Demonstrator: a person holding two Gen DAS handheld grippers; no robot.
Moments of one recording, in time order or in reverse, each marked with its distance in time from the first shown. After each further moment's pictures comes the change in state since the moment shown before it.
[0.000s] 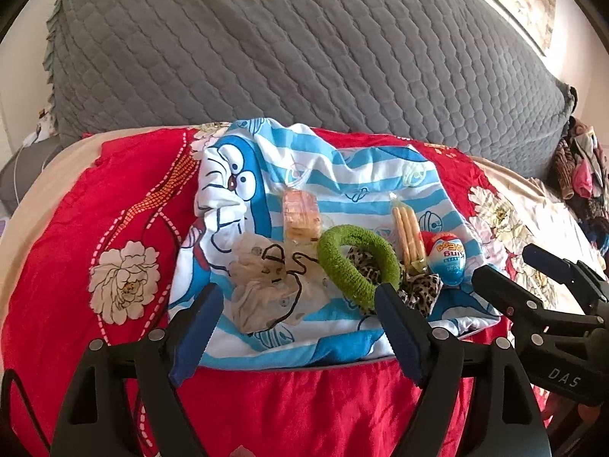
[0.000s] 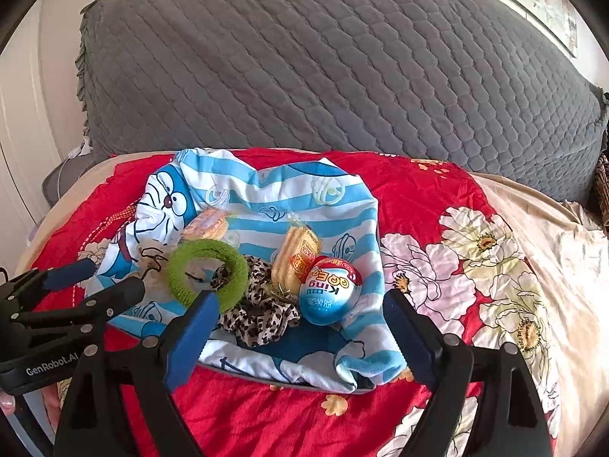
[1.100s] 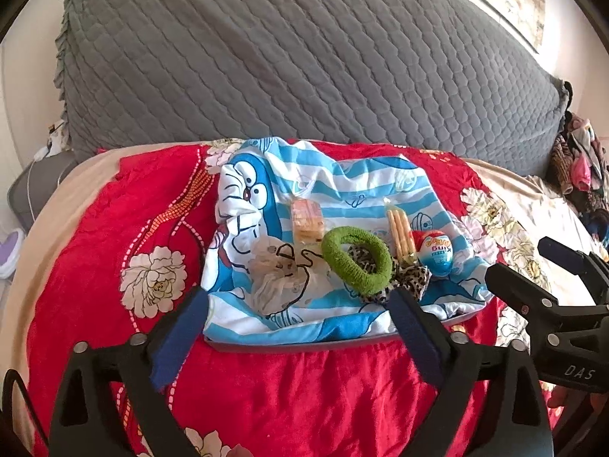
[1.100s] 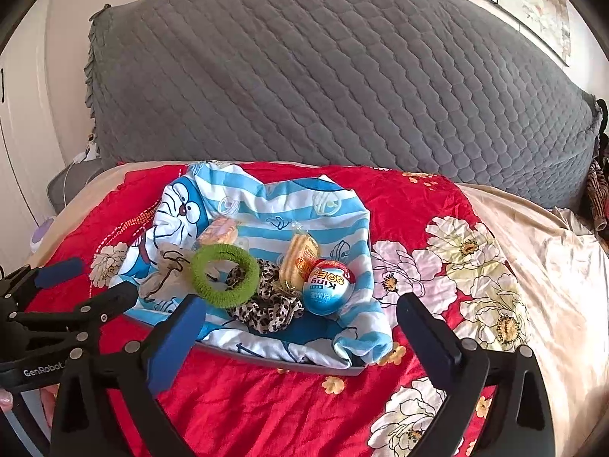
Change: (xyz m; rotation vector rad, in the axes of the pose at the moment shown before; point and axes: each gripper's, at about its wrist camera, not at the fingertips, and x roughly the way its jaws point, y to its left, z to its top) left arm -0.043 0.000 -0.005 0.047 -0.033 0.017; right arm -0.042 0.007 -0.002 -0.004 -0.035 -0.011
